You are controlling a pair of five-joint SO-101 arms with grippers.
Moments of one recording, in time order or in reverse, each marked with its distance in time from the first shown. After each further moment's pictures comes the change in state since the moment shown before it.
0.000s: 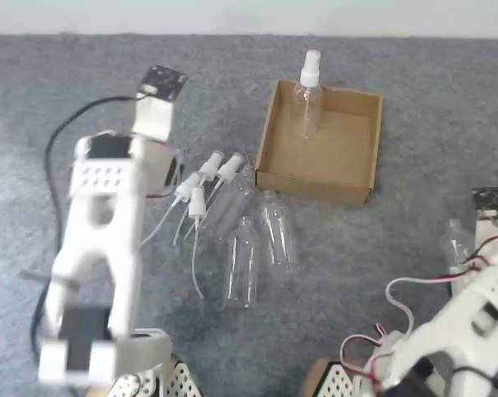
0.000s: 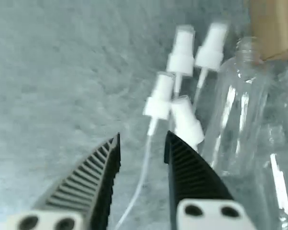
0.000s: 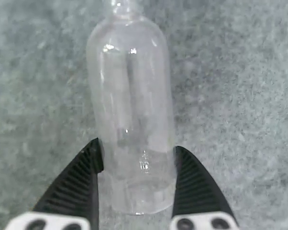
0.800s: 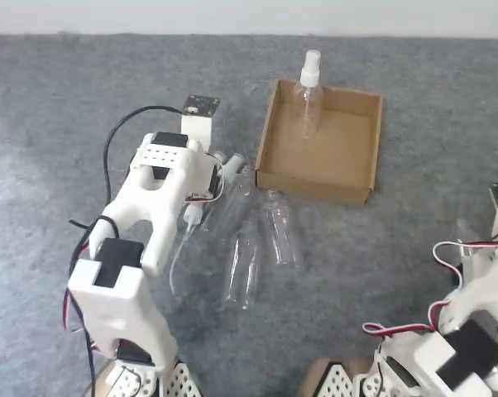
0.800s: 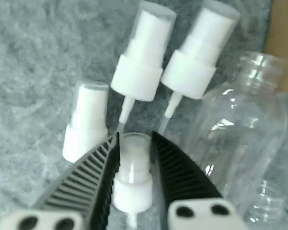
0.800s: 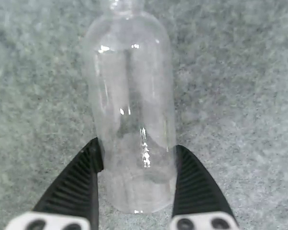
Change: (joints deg) left arm 8.3 27.0 -5.4 -8.3 15.4; right arm 1.2 28.0 -15.4 -2.1 -3.4
